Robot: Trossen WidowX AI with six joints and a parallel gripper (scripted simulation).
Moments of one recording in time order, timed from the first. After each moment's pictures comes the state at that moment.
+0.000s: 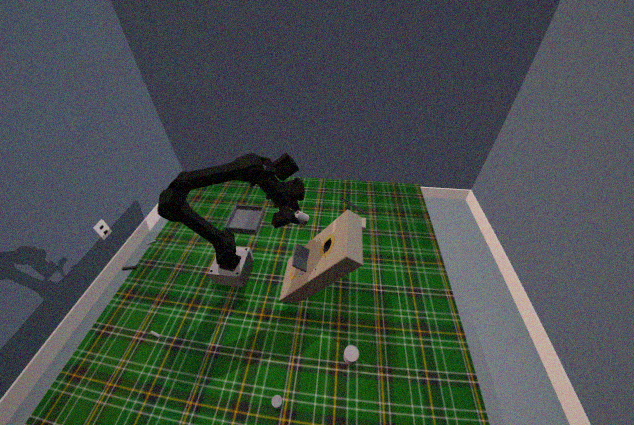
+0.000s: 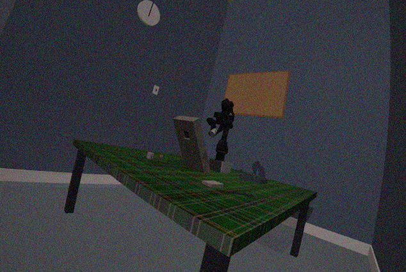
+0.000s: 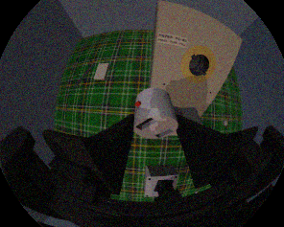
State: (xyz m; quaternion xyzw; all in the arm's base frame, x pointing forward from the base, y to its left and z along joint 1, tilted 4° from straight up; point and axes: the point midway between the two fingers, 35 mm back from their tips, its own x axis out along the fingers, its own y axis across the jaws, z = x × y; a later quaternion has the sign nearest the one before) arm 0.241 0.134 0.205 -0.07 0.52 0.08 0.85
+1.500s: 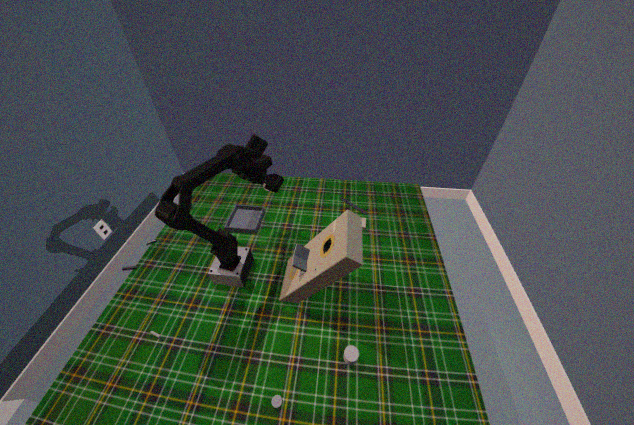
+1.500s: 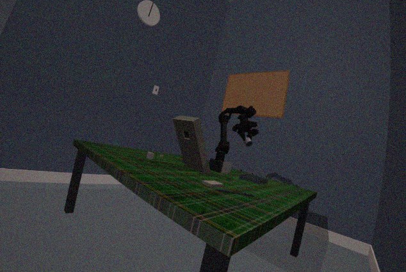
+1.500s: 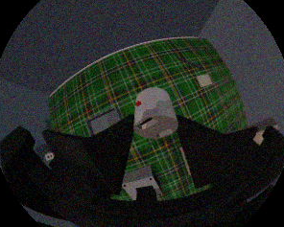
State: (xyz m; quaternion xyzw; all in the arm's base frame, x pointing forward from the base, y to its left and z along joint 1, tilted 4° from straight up) arm 0.077 0.267 0.196 -0.30 0.42 0.52 0.68
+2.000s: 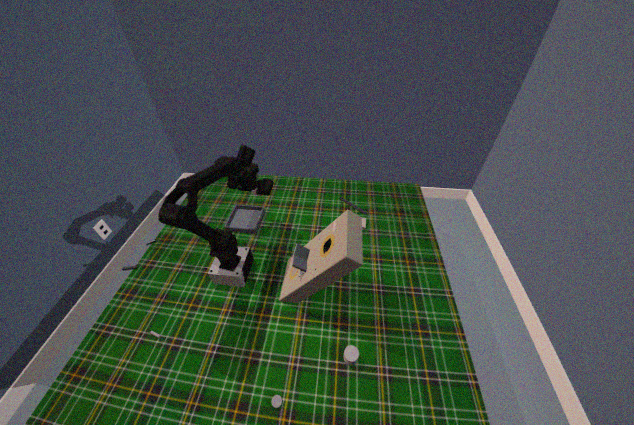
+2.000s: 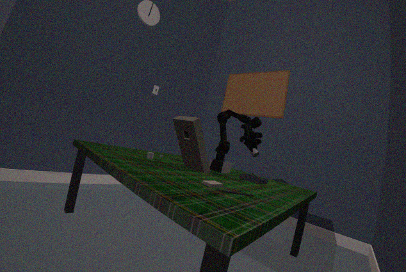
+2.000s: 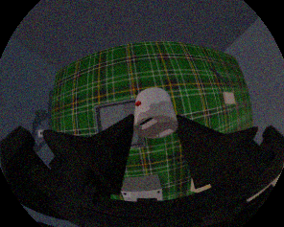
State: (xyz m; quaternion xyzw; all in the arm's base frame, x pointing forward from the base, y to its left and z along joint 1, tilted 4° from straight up) arm 0.006 0.281 0.140 -0.35 0.38 0.61 0.60
